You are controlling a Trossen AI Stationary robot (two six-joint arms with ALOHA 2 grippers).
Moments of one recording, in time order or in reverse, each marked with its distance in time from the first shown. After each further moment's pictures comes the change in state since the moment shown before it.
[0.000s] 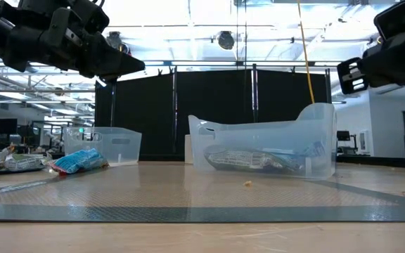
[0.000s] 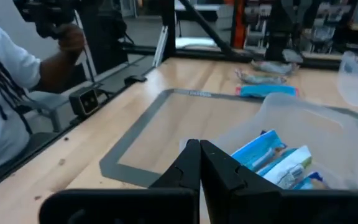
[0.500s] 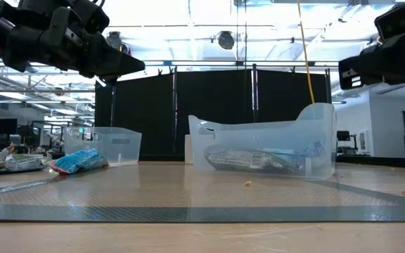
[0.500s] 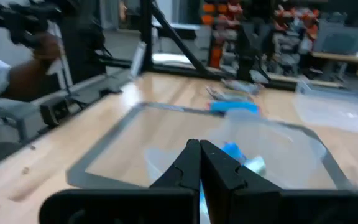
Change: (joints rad) left arm 0.000 0.000 0.000 -0.001 0.002 -0.008; right arm -0.135 -0.227 -0.017 -0.140 -0.053 -0.089
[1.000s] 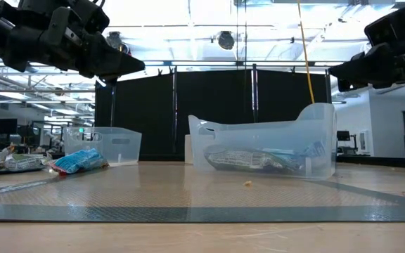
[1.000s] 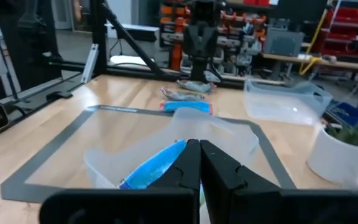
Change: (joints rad) left arm 0.000 0.000 0.000 0.000 0.003 -0.003; right arm -0.175 -0.098 0.000 -0.077 0.002 -0.029
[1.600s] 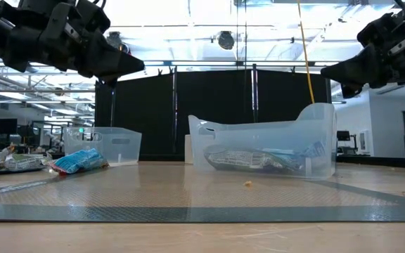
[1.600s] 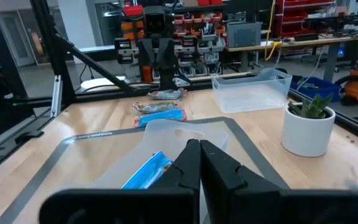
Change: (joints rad) left arm 0.000 0.000 0.000 -0.001 0.015 -0.069; right arm -0.025 -0.039 -0.005 -0.008 0.132 0.193
